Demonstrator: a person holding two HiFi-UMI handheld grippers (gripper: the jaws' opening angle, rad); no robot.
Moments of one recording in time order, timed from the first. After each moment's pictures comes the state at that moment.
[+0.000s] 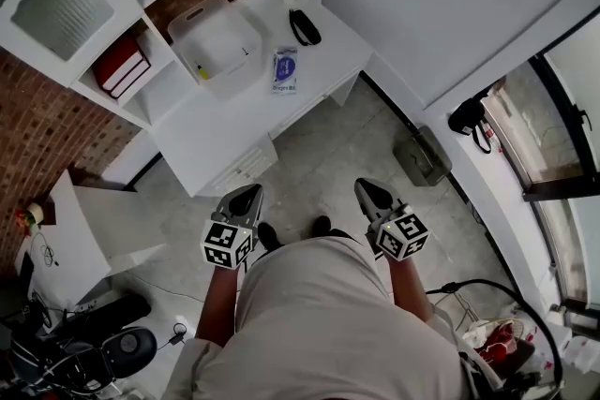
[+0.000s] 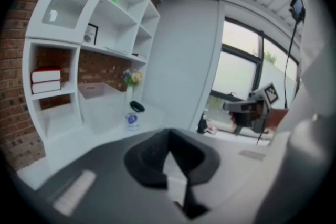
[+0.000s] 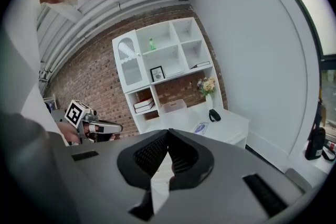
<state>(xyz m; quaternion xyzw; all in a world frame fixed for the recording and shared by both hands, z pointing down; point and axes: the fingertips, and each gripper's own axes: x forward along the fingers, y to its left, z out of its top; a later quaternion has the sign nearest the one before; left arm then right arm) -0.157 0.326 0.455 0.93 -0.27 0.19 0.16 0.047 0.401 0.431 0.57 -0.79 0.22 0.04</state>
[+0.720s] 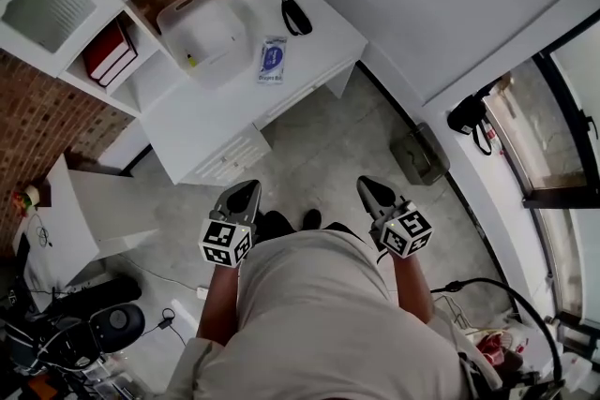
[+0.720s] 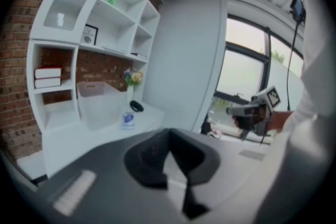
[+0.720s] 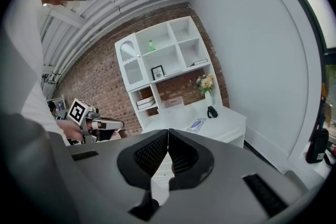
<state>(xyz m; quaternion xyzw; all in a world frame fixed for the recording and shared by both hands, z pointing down) -0.089 0.361 0.468 0.92 -0.31 0.18 0.16 0.127 0.433 0.454 0.54 -0.81 0.22 0.04</state>
